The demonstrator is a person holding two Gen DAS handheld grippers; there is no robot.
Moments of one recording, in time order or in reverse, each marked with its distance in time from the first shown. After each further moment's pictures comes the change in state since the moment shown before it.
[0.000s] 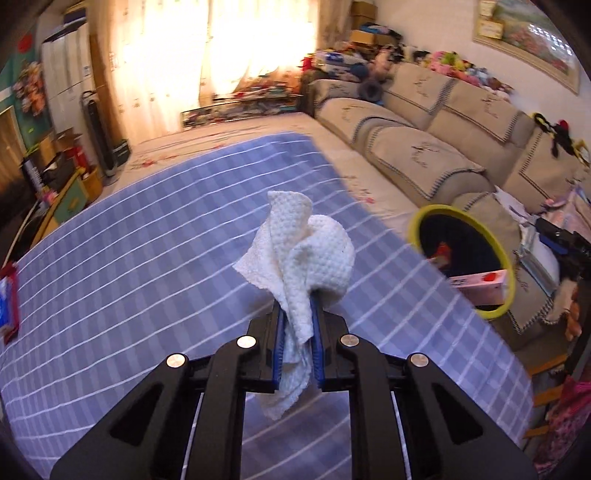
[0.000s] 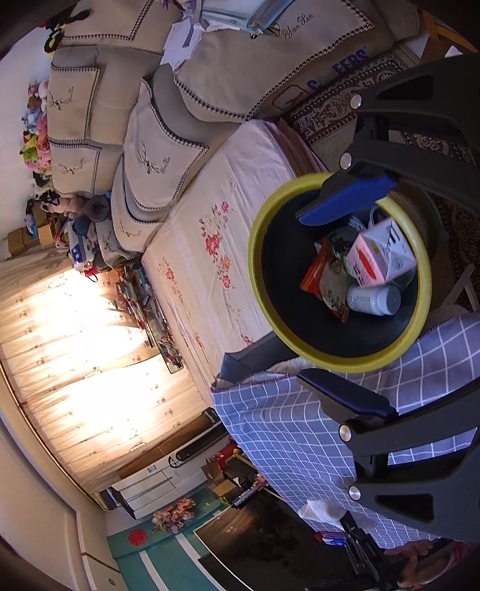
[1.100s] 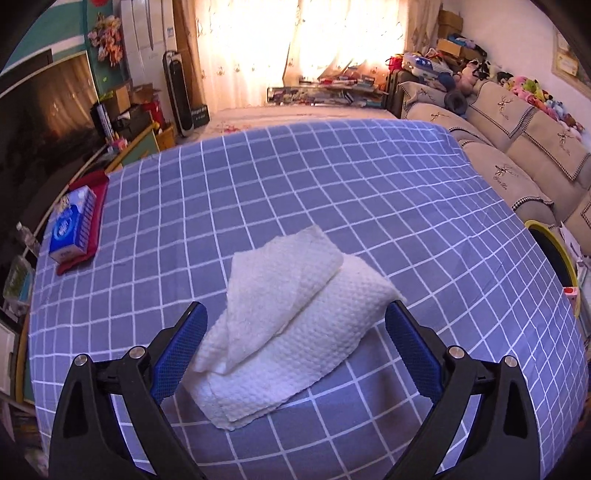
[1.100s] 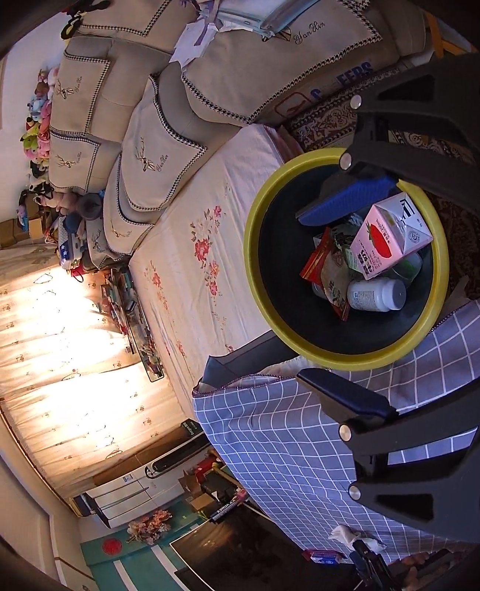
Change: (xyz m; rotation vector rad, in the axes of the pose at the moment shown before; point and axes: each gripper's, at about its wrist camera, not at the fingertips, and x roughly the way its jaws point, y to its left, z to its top) left arm -0.014 0.175 -0.075 -0.241 0.053 0.235; right arm 0.048 0.043 0.005 -0.054 0.085 -0.043
